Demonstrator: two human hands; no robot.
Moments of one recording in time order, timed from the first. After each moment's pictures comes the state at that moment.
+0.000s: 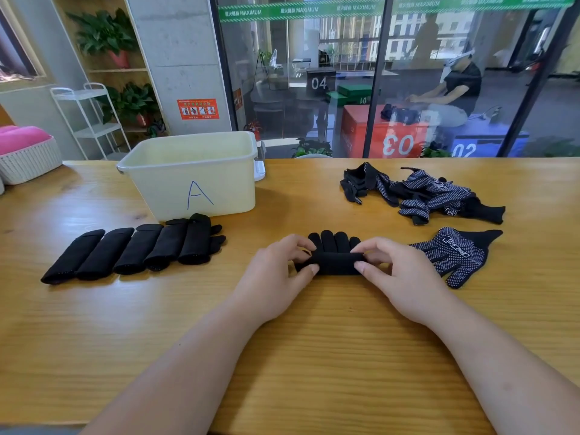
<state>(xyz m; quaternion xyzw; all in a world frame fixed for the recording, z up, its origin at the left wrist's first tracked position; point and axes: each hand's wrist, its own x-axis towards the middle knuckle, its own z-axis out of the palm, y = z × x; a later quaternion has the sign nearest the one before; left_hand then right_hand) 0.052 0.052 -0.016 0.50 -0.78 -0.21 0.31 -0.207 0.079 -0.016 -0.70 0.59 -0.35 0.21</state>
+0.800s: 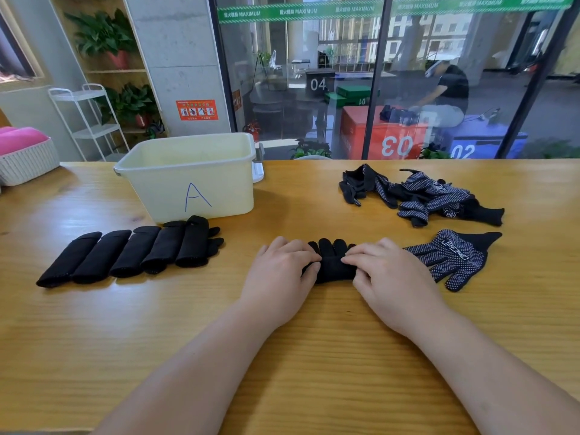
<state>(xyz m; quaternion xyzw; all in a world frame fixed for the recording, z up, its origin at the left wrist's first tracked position) 0.036 0.047 -0.026 0.49 -0.83 0.00 0.28 -0.190 0.078 -0.020 -0.77 0.59 -0.22 -0.09</state>
